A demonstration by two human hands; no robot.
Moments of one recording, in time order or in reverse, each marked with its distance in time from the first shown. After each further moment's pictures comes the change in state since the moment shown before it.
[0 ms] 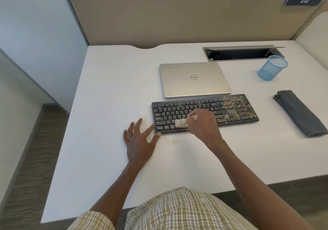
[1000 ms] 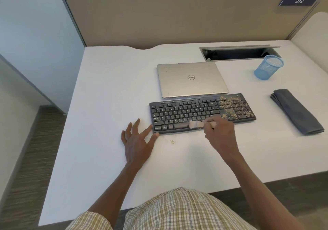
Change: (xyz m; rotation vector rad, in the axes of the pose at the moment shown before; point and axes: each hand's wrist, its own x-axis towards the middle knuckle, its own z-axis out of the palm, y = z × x) left_hand -0.001 0.000 0.000 0.012 0.002 0.013; right_hand -0.026 0.049 -0.018 0.081 0.194 0.049
